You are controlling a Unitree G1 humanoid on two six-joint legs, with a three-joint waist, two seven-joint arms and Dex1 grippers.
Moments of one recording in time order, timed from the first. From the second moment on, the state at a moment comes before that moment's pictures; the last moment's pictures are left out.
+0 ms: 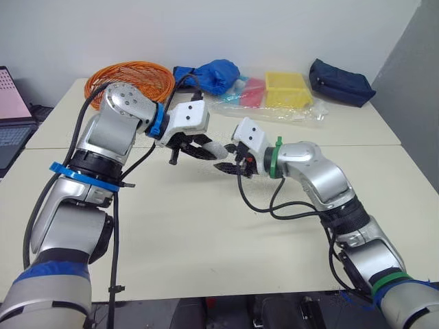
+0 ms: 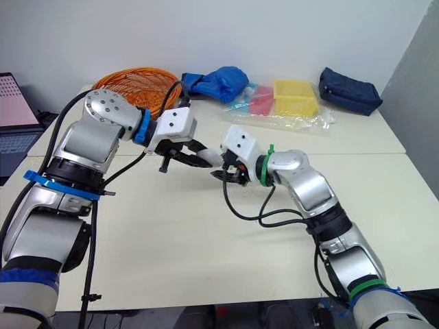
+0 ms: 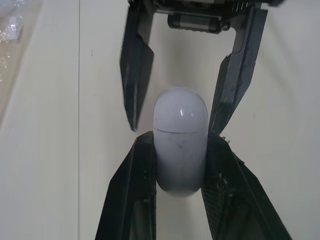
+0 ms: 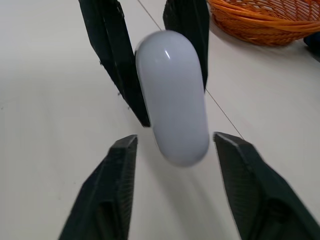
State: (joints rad) left arm -1.10 0.70 -0.30 0.43 -0.10 0.24 -1.52; right arm -0.86 -0.36 0.32 -0.01 0.16 0.64 0.85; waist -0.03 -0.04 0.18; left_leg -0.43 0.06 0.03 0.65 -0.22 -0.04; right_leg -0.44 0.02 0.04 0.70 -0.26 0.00
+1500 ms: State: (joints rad) left arm -0.39 0.37 0.05 -0.16 -0.49 0.32 -0.96; right arm -0.91 -0.43 0.16 0.05 0.33 0.53 0.98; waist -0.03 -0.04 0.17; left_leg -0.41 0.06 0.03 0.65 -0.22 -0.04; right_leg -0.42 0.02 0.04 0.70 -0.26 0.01
